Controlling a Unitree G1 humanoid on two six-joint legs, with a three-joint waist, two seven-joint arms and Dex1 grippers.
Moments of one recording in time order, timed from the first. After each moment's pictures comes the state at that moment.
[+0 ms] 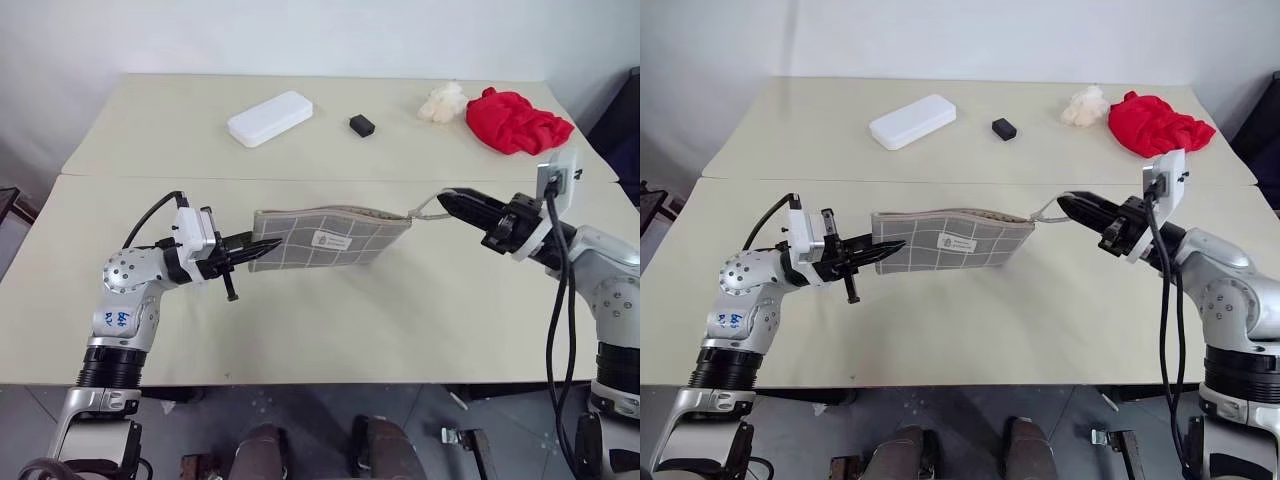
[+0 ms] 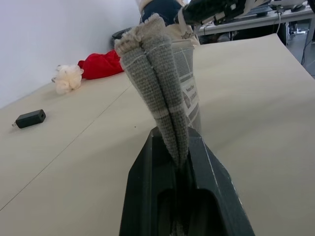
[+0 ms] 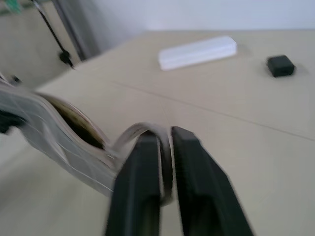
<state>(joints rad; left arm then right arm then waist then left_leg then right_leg) -0.48 0.57 0.04 0.17 -0.46 -0.12 -1.09 -0.52 -0.69 -0.31 -0.12 0.85 0.75 0.79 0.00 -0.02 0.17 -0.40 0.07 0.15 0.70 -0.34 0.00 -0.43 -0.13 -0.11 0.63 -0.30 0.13</state>
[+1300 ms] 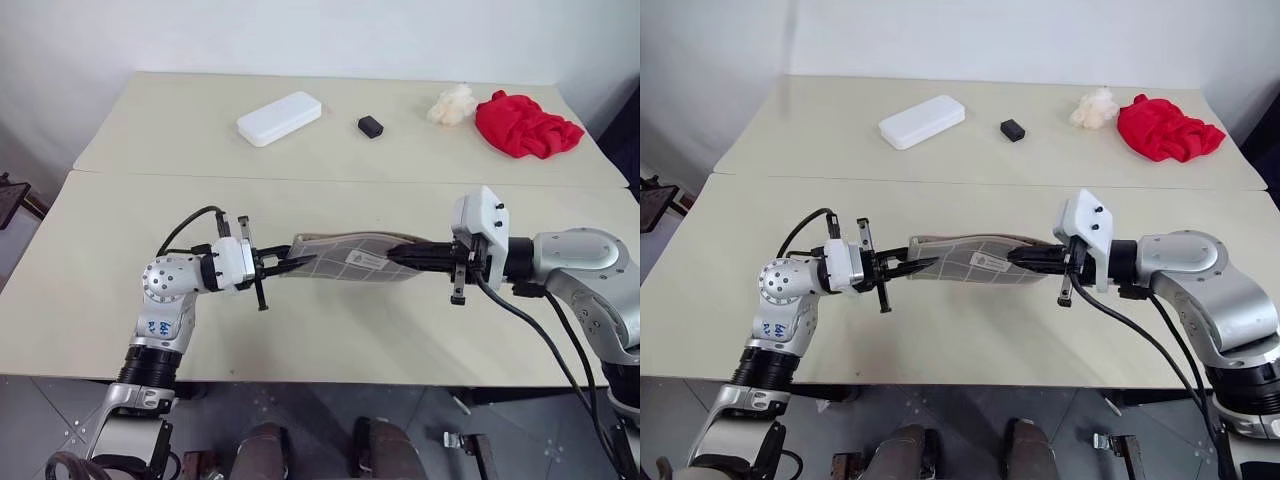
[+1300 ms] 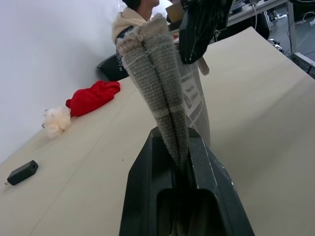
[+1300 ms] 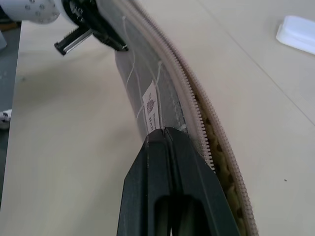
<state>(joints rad) -0.50 0.43 -0.03 0.21 -0.32 -0.41 -1.12 -0.49 -0.84 -0.01 -0.37 0.59 0.63 0.99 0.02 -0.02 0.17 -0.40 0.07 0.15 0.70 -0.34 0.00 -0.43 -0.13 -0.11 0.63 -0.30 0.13</state>
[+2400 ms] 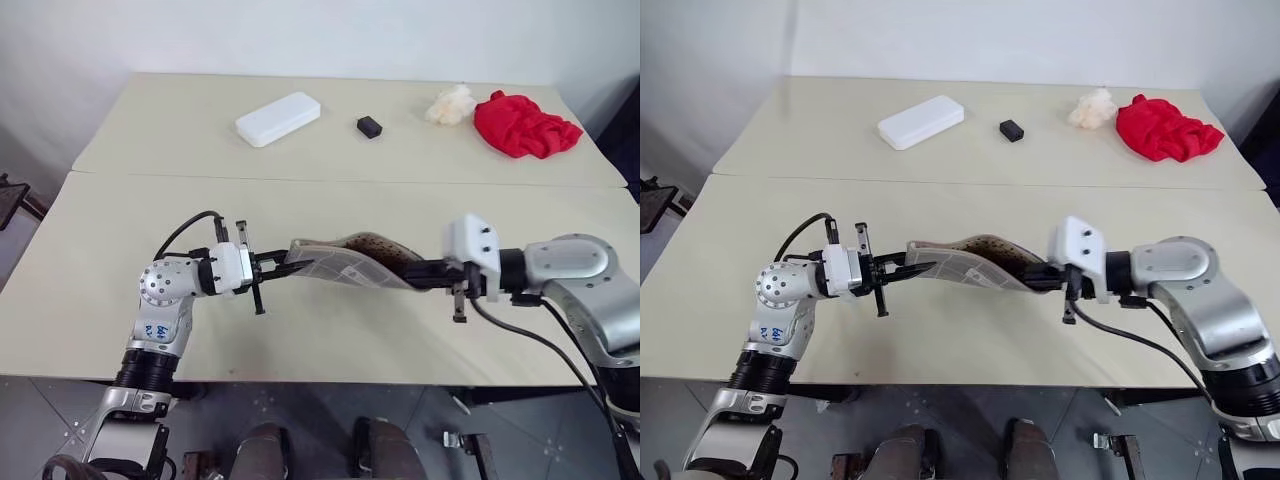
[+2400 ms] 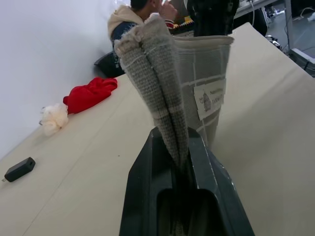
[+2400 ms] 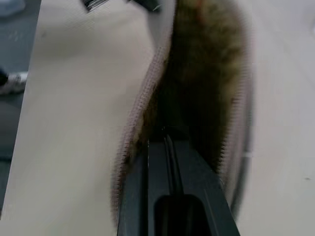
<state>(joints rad) -0.48 0.45 -0.03 0.21 -0.32 -0.42 -1.13 -0.49 -0.87 0.12 -0.35 0.40 0.50 1.13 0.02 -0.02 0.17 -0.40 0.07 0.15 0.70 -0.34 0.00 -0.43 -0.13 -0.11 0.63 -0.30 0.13</state>
